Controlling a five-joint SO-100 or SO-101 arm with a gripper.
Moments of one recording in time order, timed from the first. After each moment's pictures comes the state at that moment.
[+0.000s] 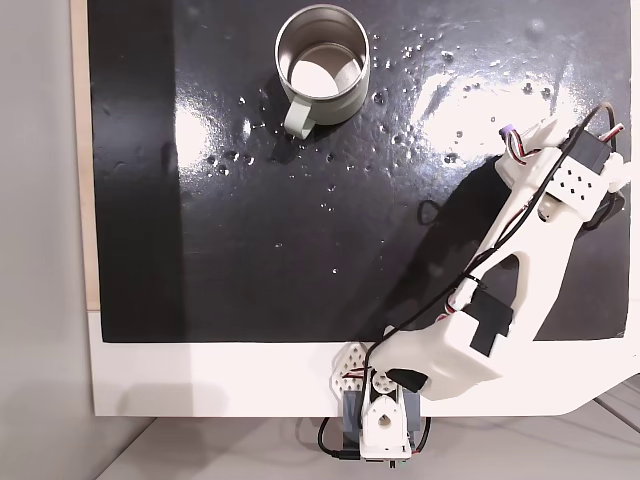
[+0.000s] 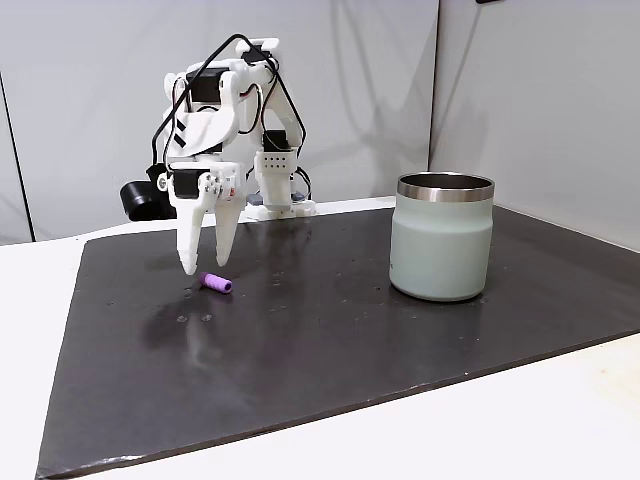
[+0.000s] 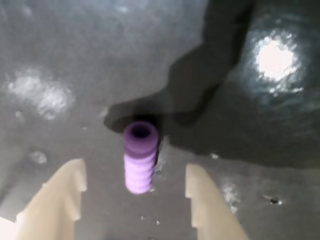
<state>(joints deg) 29.3 59.5 66.4 72.8 22.3</state>
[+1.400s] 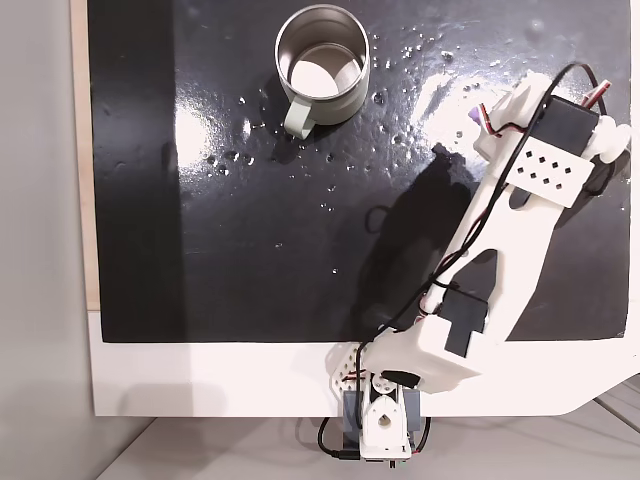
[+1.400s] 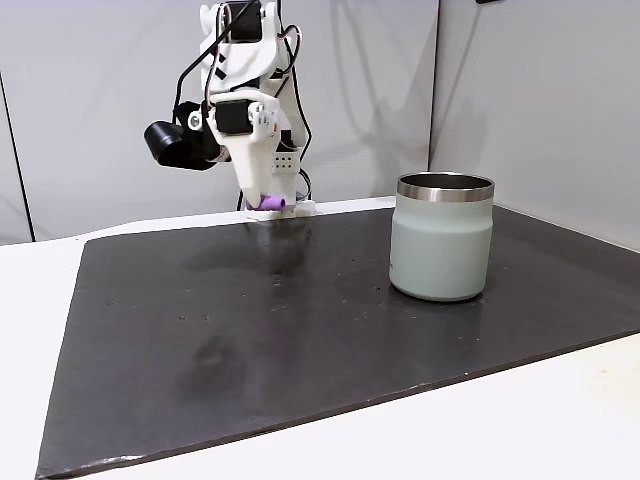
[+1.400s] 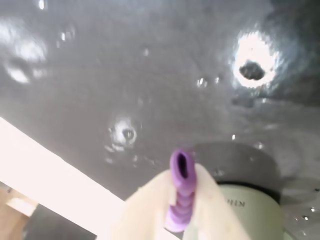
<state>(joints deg) 18.8 64.0 46.7 92.3 18.5</state>
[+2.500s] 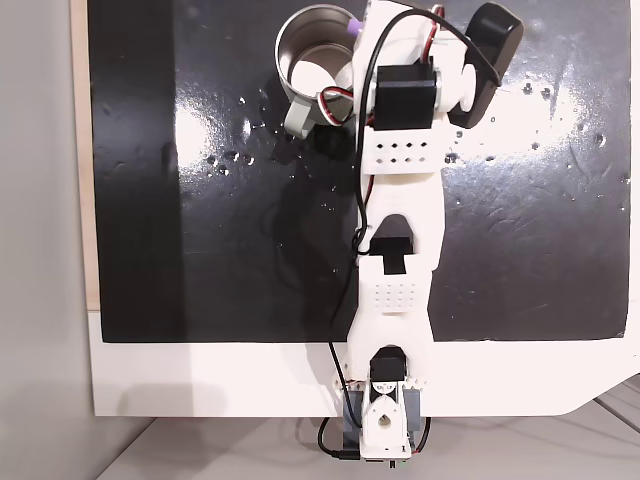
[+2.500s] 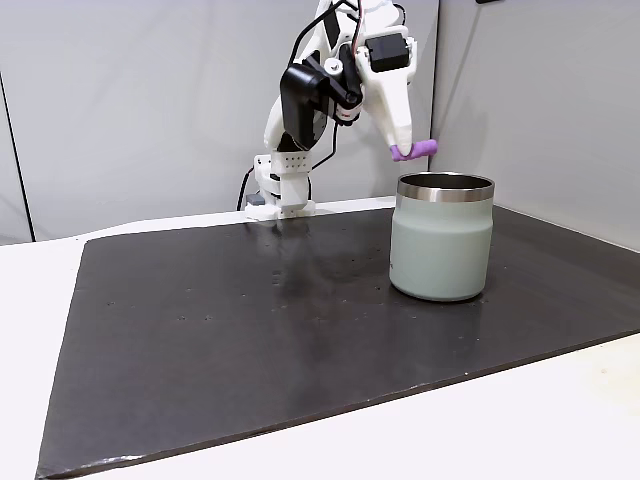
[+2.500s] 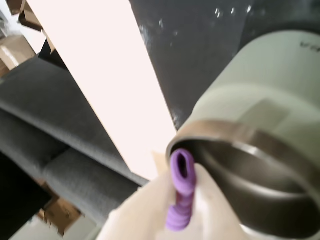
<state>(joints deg) -4.6 42.5 -4.1 98.2 17.3</state>
